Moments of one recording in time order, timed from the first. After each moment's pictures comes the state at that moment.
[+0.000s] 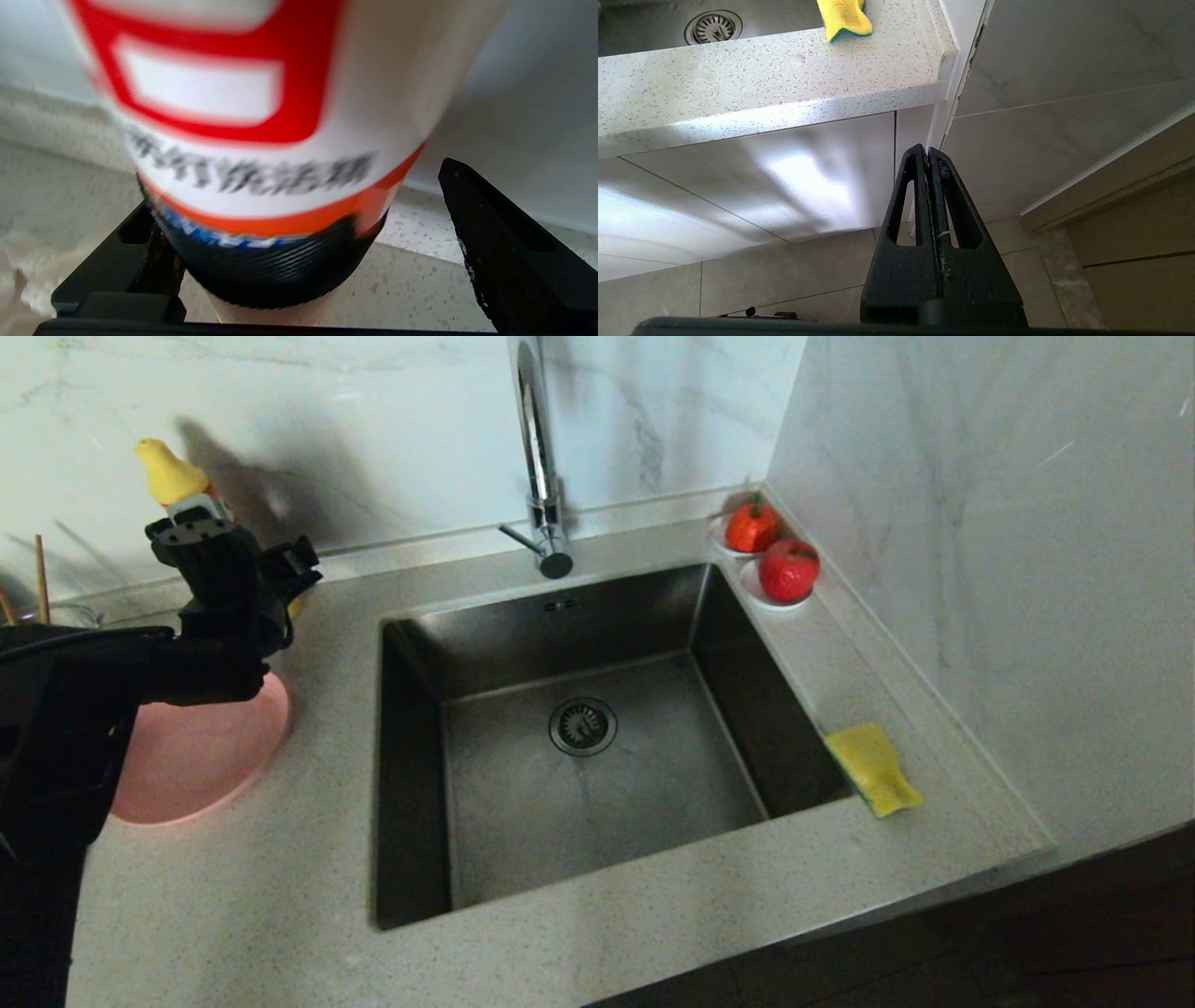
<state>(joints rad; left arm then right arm) 0.14 2.40 -1.93 -0.73 0.32 -0.17 -0.01 0.01 0.00 0.00 0.00 0.01</state>
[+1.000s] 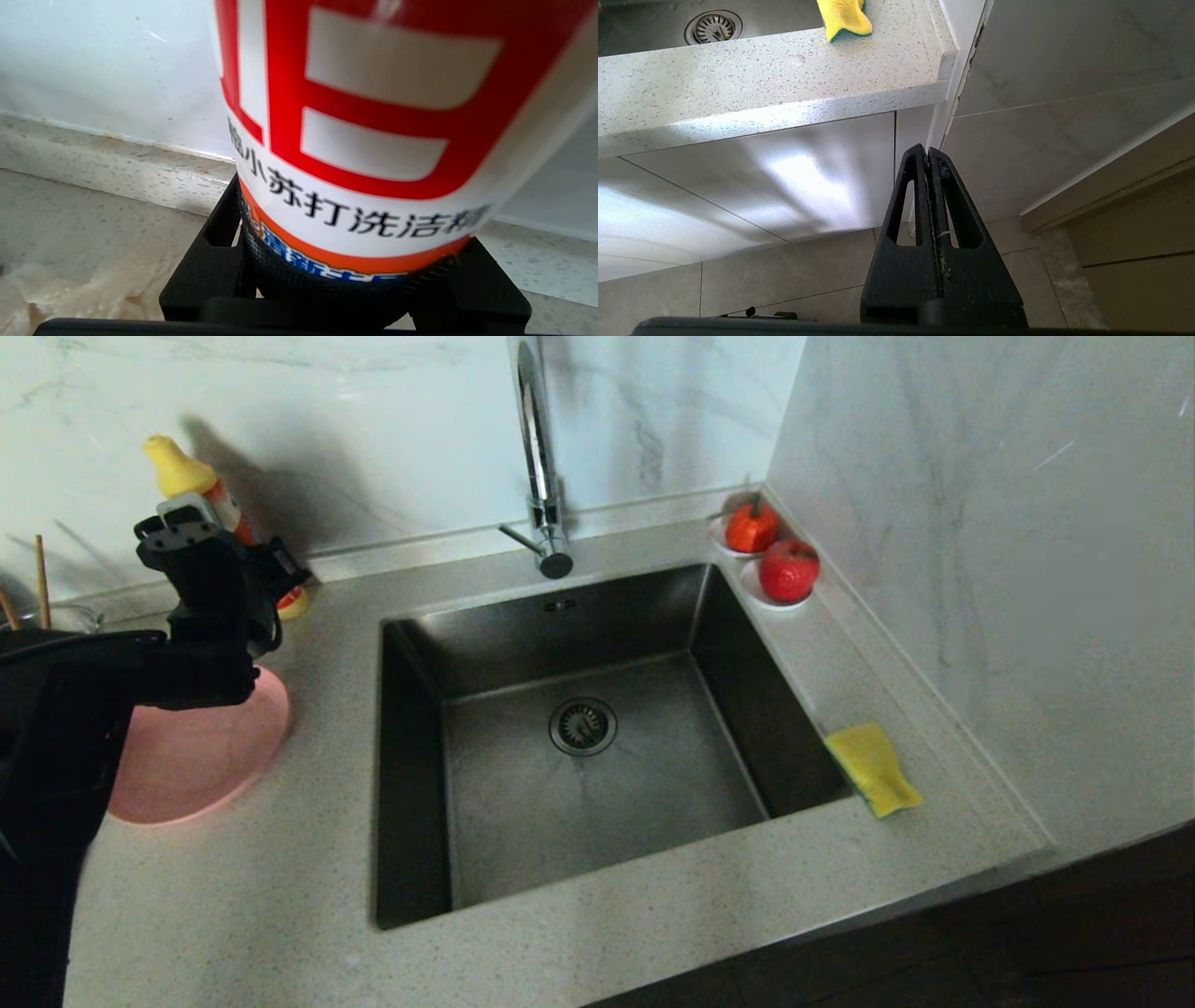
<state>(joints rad) 0.17 2.41 -1.93 -0.77 0.28 -0.15 -0.01 0.01 0.00 0.00 0.00 0.01</state>
